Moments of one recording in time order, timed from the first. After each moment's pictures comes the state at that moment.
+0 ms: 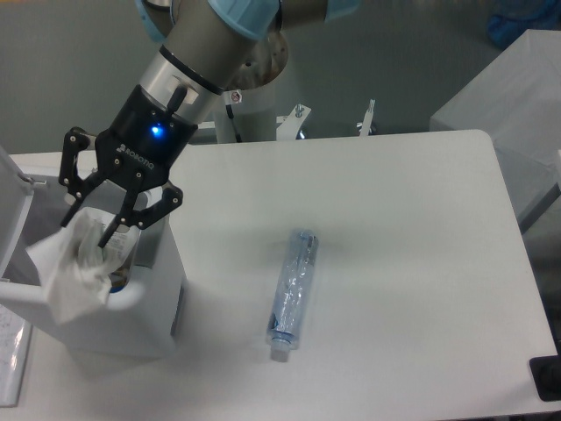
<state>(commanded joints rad) 2.30 -1.70 -1.57 -0.87 0.75 0.21</state>
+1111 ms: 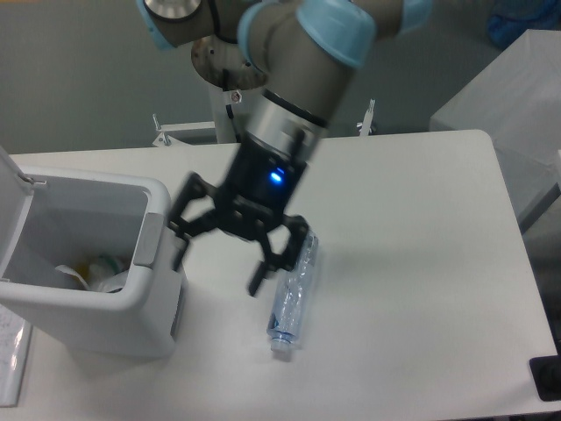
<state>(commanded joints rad) 2.49 -1.94 -1.33 -1.03 0.90 0.20</state>
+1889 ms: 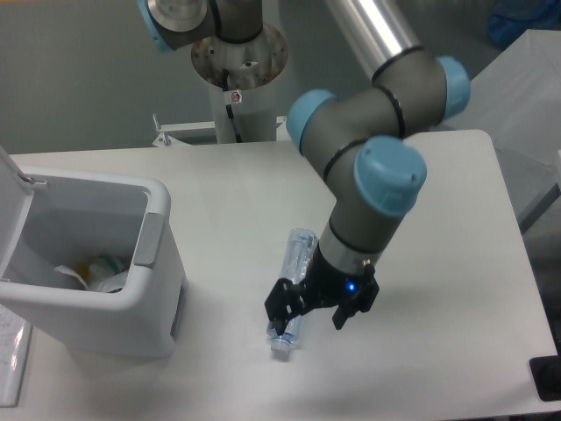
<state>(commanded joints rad) 2.46 -2.16 -1.29 -1.17 1.29 0.23</state>
